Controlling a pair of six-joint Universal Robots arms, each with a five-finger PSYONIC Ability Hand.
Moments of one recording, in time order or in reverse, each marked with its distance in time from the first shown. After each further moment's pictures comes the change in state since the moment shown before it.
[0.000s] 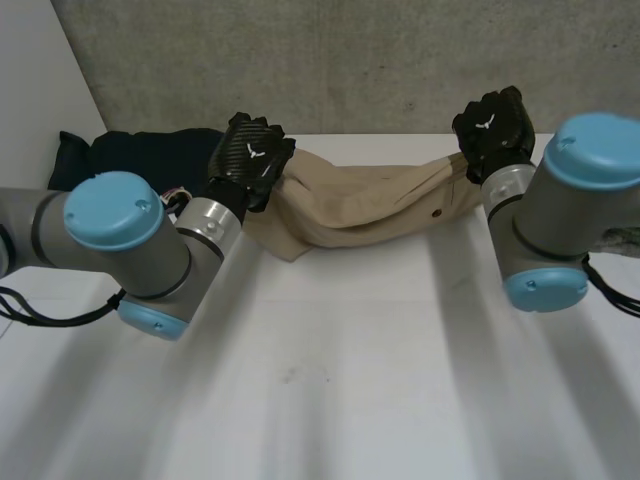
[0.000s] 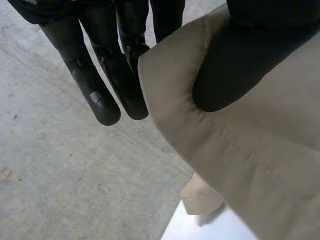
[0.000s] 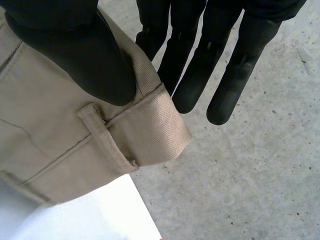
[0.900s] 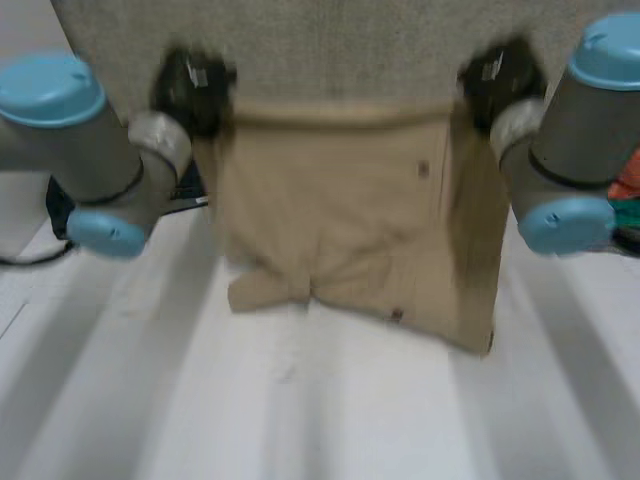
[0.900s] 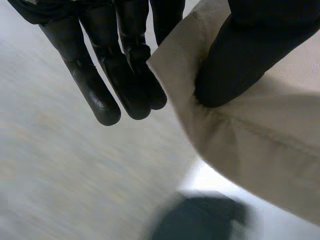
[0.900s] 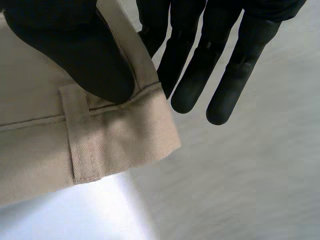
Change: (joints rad) left arm 0.095 -0.034 0.417 -0.389 -0.088 0.000; right arm 0.002 0.035 -0.354 0.325 -0.009 -0.018; left_hand 0.003 0.014 0.015 0.014 0.015; right_hand 0.000 0.000 0.001 0.000 0.000
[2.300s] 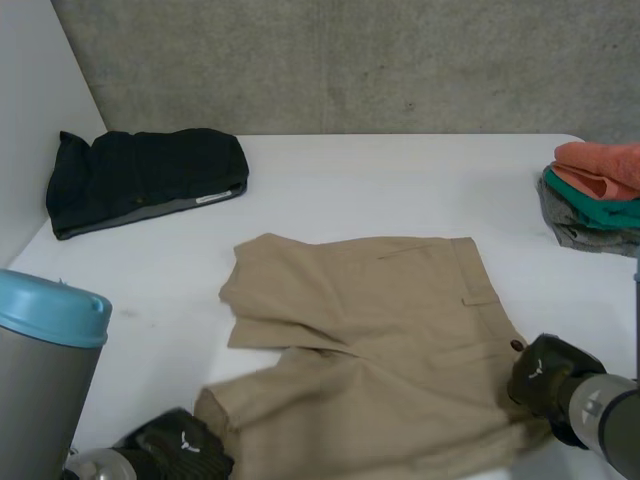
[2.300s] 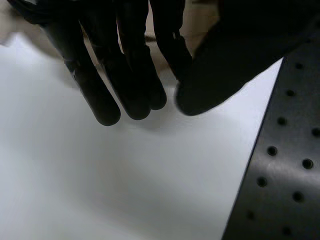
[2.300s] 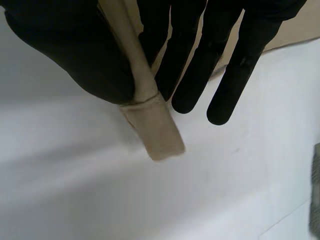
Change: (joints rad) left arm -0.211 0.548 -0.982 -0.779 -0.095 0.006; right arm -0.120 -0.482 1.089 0.345 -0.048 -0.349; left_hand 0.020 0.000 0.000 0.000 0.023; right_hand 0.000 0.000 0.000 0.000 0.000
